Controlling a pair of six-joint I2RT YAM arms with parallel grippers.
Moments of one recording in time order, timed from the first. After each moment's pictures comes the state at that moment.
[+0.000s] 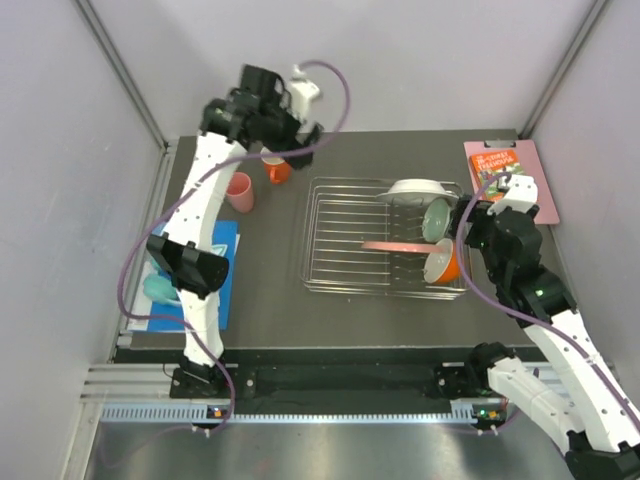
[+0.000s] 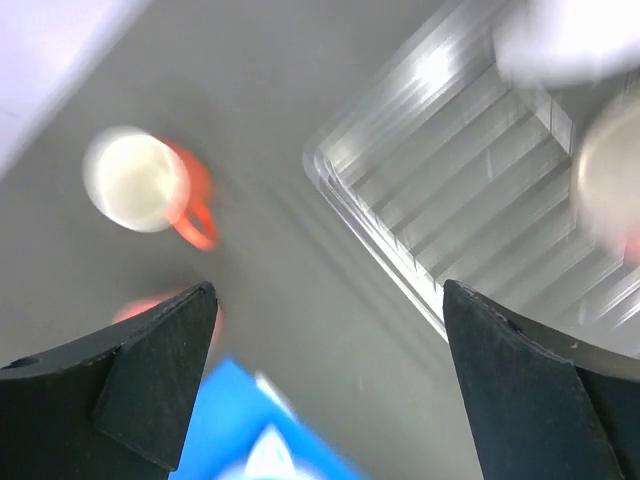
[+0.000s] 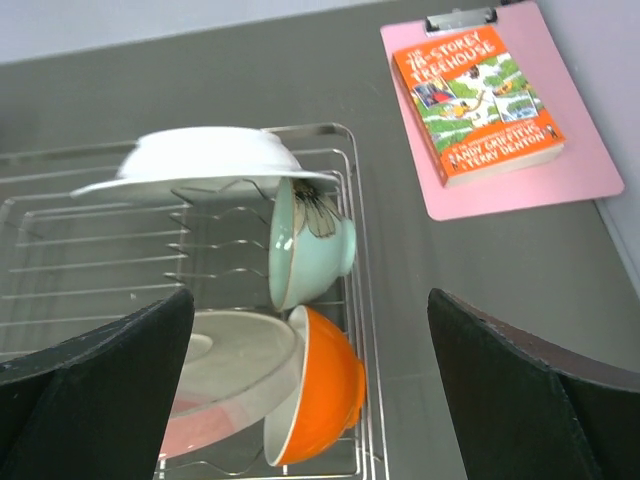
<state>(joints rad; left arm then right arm) -0.43 1.96 2.34 -1.20 0.18 0.37 0.38 0.73 0.86 -0.45 0.46 0.23</state>
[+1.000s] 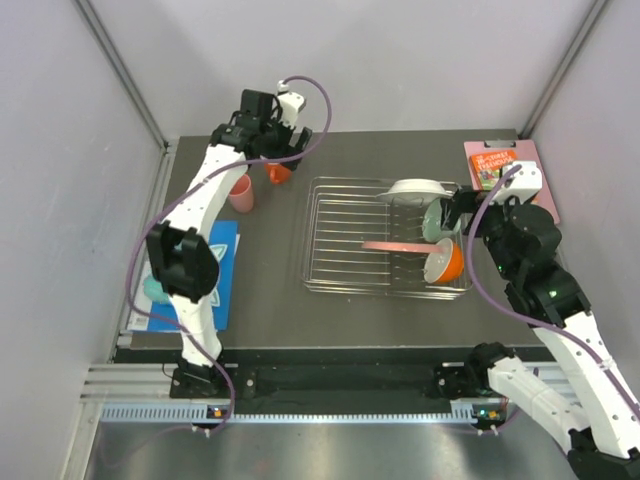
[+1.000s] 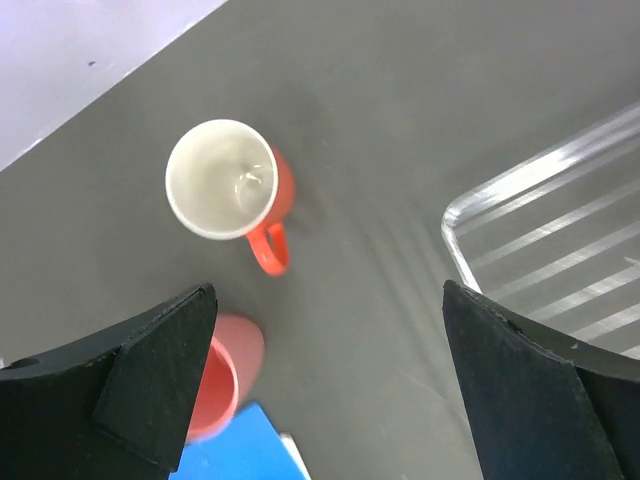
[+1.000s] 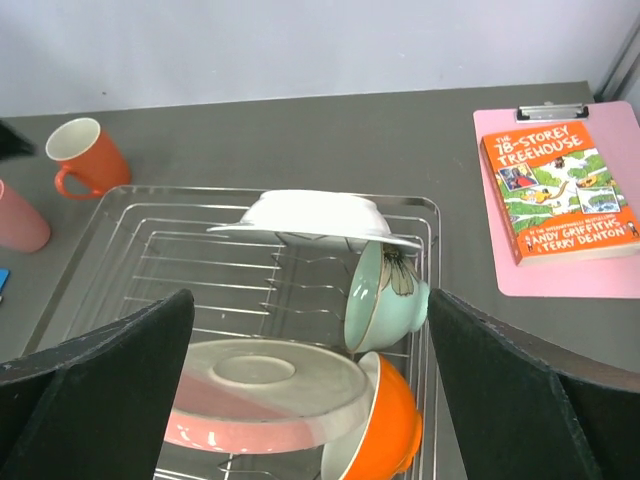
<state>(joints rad) -0.30 1.91 1.98 -0.71 0.11 0.24 0.41 0.72 0.98 -0.41 0.28 0.19</state>
